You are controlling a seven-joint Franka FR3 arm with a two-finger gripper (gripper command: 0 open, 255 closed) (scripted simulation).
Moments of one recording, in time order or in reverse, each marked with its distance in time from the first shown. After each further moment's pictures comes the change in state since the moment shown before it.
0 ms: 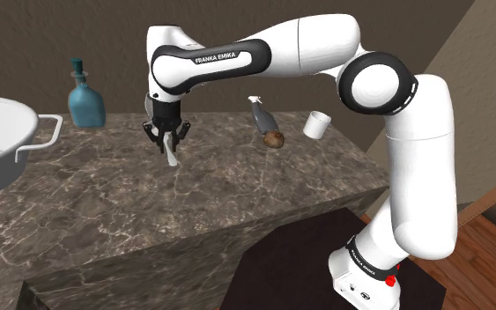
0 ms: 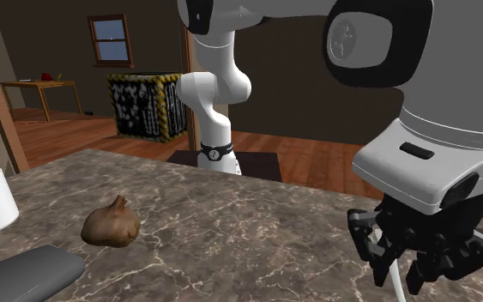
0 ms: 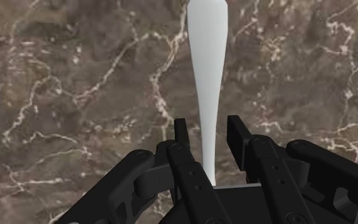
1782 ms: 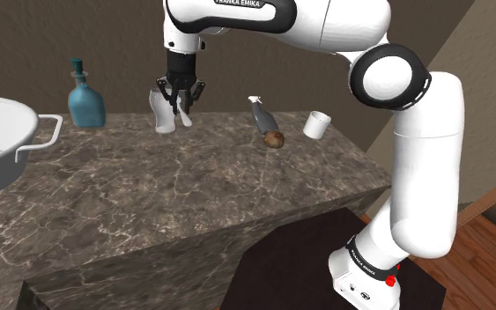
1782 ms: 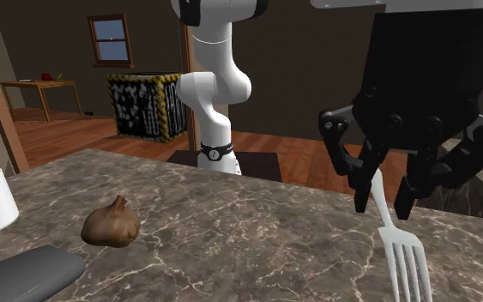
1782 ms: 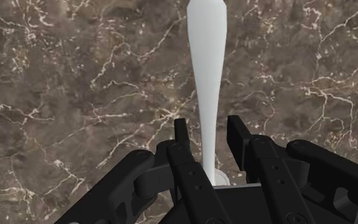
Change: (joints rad) arm -0.057 -0.070 -0.007 0.205 0.018 -0.276 -0.071
